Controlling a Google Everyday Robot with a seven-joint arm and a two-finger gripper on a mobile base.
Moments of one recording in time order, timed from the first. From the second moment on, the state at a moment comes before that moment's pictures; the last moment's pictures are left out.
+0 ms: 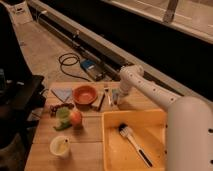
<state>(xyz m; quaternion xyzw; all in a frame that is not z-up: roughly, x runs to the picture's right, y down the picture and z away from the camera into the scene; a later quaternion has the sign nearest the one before) 0.101 0.076 0.944 -0.30 -0.11 0.00 0.95</state>
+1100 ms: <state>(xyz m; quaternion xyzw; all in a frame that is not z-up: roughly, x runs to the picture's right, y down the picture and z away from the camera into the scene) 0.107 0.033 0.905 -0.22 -0.11 0.03 0.97</state>
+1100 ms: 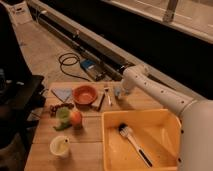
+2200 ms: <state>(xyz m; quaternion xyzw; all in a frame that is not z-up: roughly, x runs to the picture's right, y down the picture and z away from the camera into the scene) 0.217 -0.056 0.674 -0.06 -0.05 0.08 0.99</state>
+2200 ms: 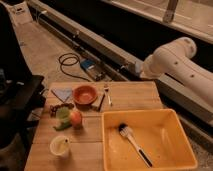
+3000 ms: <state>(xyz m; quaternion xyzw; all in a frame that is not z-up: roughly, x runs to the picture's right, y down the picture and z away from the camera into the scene) 0.277 0.093 0.603 -0.19 -0.05 0.08 0.98</state>
